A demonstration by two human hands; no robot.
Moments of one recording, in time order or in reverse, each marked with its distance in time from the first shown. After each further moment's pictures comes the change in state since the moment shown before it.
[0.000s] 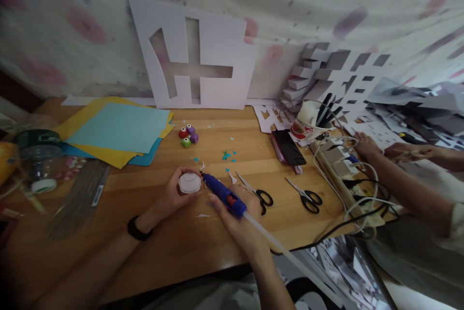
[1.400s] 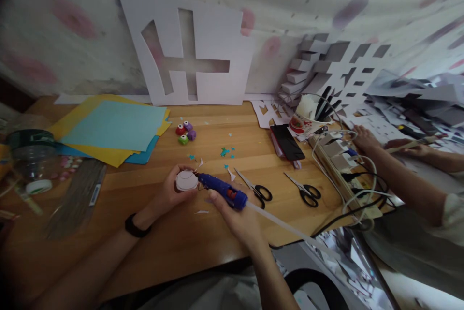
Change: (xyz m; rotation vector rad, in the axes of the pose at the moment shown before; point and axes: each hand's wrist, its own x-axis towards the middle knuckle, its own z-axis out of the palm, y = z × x) left_hand 0.001 -0.001 -0.004 0.007 -0.010 0.001; right_hand -0.001 -0.004 0.000 0.337 -0.078 0.247
